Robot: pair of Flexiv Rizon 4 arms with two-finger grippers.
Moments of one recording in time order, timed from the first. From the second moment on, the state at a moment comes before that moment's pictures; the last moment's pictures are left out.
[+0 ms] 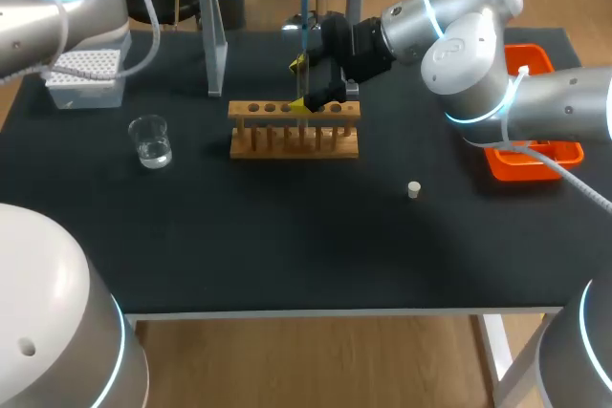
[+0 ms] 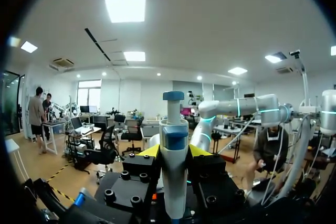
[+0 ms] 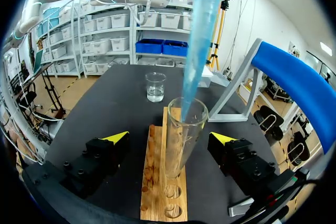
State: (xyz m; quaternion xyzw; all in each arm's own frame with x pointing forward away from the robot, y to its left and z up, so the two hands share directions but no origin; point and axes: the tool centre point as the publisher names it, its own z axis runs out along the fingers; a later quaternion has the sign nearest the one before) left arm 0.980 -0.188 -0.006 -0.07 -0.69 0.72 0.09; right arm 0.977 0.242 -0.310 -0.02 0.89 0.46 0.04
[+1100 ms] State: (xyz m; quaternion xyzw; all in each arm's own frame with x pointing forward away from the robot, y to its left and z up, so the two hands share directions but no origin) left arm 0.980 -0.188 -0.025 -0.08 -0.68 0.72 0.10; right arm 0.977 0.242 -0.310 -0.02 0.89 0.46 0.04
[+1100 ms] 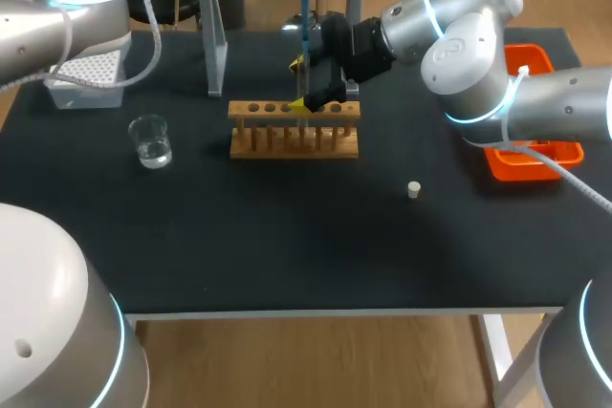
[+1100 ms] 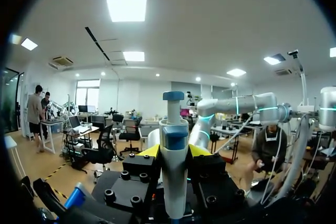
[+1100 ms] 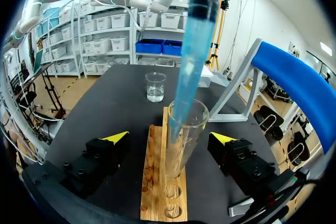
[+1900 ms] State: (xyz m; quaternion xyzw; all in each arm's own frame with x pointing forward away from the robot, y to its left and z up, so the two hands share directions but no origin) left arm 0.987 -0.181 -0.027 -0.08 -0.69 0.71 0.09; right arm 0.977 0.242 -0.310 -0.02 0.89 0.46 0.04
